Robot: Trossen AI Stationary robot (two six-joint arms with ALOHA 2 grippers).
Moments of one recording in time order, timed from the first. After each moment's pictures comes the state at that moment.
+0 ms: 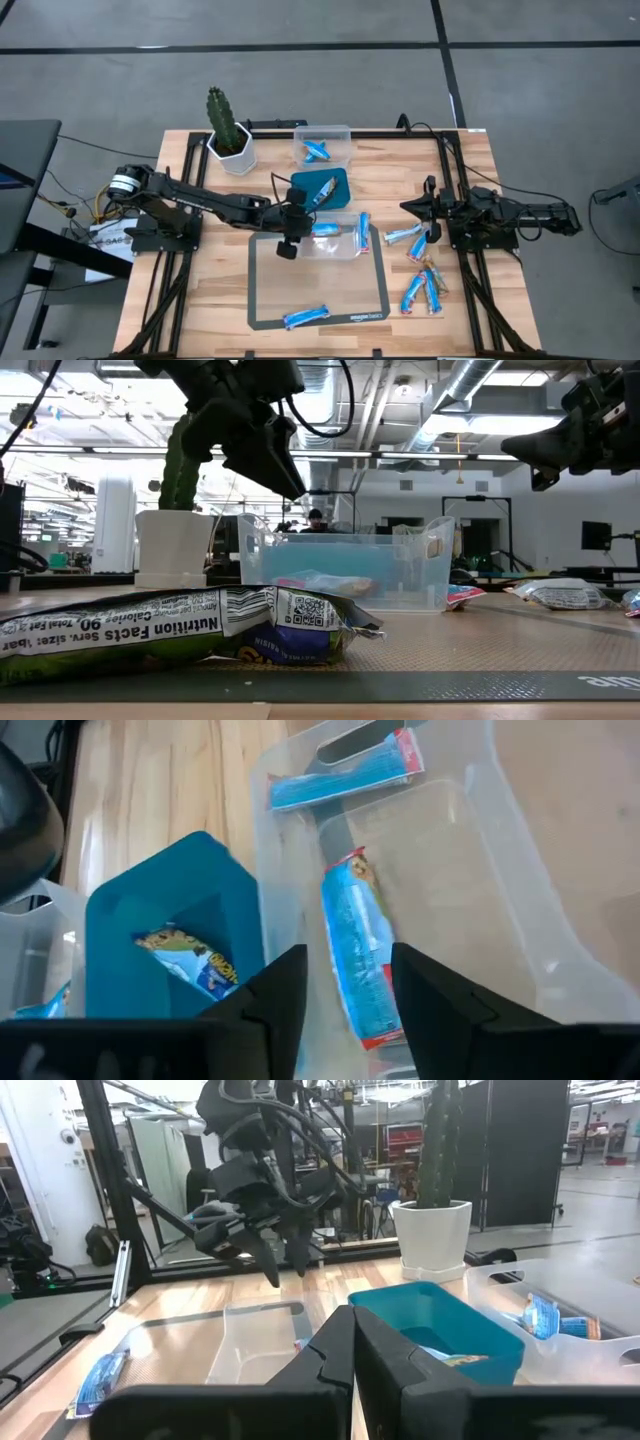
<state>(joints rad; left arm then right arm) -0.13 1.56 1.01 -0.26 -0.26 0.28 -0.01 0.01 0.00 0.03 0.05 0.04</state>
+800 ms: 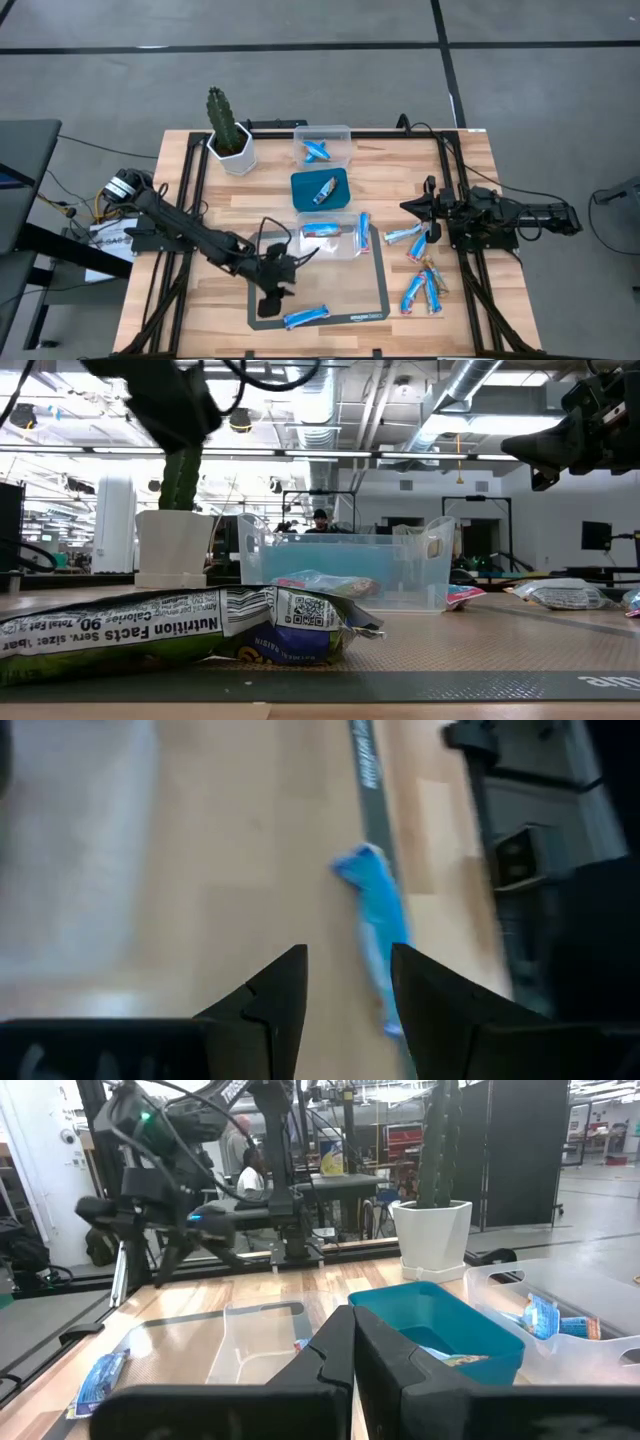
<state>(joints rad) -0.50 1.55 1.01 -0.28 -0.08 -0.53 -0.01 0.01 0.00 0.03 0.05 0.04</state>
